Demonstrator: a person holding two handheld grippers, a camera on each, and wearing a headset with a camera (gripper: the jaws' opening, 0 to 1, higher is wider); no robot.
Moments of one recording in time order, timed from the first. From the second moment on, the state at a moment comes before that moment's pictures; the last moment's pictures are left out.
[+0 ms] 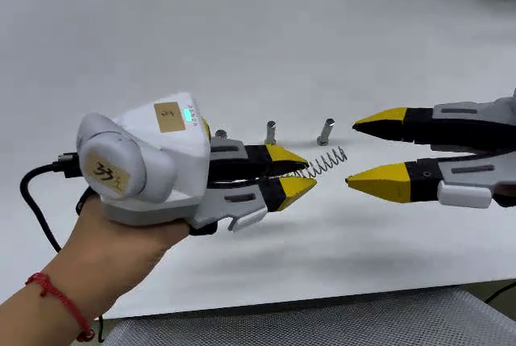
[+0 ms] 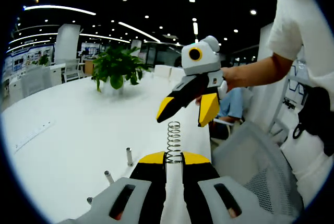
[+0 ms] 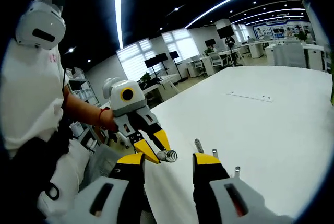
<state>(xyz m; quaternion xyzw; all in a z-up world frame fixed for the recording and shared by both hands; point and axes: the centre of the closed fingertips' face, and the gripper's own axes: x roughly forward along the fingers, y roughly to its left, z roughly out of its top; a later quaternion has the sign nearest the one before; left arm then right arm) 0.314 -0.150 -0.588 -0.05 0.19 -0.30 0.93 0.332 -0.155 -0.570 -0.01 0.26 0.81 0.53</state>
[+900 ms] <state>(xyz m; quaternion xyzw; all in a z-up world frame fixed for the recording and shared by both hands) 0.323 -0.157 -0.556 -0.10 0.13 -0.30 0.94 0.336 -0.146 -0.540 0.11 0.28 0.79 0.53</state>
